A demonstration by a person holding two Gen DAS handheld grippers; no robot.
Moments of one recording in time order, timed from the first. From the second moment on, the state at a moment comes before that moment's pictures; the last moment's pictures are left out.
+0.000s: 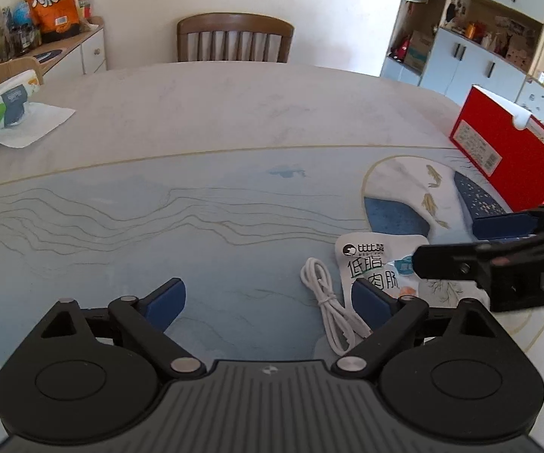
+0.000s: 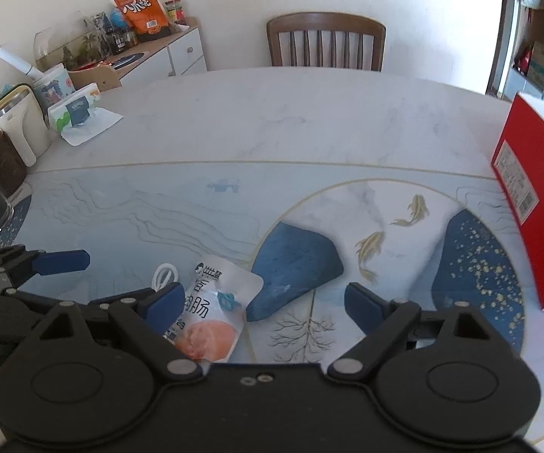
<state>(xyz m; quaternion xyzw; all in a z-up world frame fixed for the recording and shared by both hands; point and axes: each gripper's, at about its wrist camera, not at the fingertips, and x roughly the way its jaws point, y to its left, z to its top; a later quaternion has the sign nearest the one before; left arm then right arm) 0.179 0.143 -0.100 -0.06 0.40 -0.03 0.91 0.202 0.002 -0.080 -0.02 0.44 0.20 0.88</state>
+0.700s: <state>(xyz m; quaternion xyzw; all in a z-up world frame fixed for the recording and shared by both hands) 0.177 0.129 -0.107 -0.01 0.40 -0.04 0.92 0.225 0.029 -0.100 -0.03 0.50 0.22 0.84</state>
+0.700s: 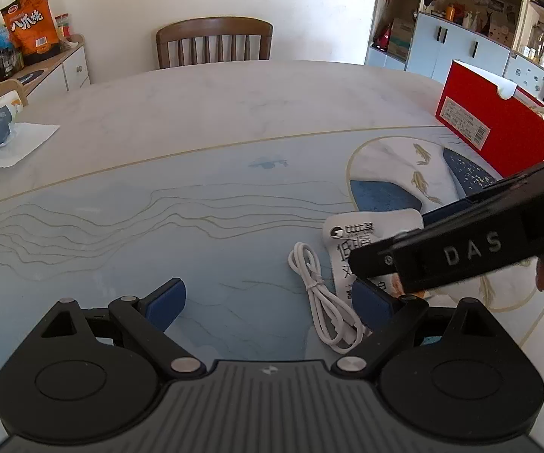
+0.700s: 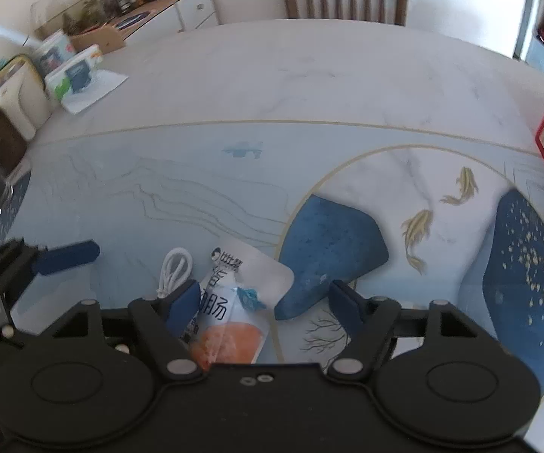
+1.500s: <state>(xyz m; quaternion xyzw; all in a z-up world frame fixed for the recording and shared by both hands) 0.190 0.128 -0.104 -0.05 0.41 -0.06 0.91 0.202 -0.023 -0.063 -0.11 0.44 0.31 0.84</state>
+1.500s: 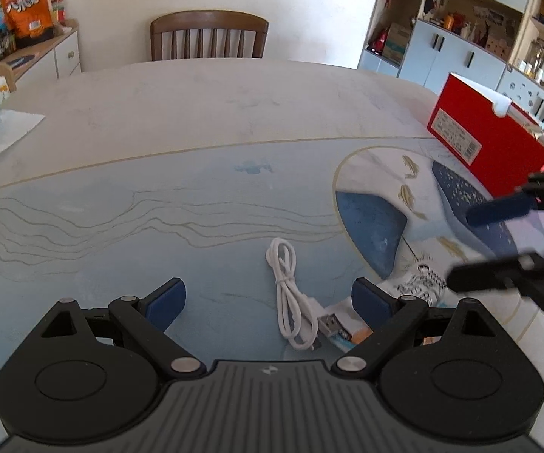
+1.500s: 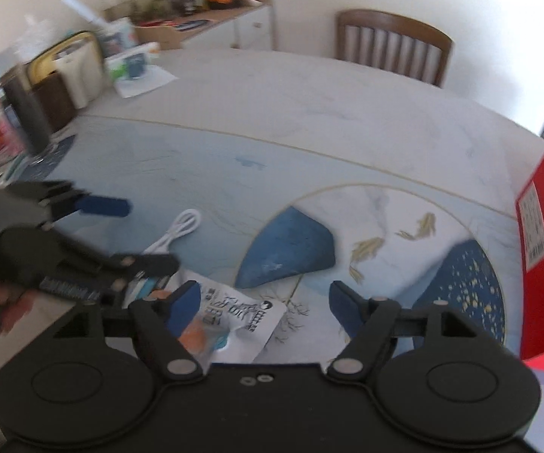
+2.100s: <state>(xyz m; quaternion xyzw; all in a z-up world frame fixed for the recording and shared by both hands) 0.200 0.122 -0.105 -0.06 0.41 -0.06 0.91 0.180 0.001 -0.078 -0.17 0.43 0.34 0.82</state>
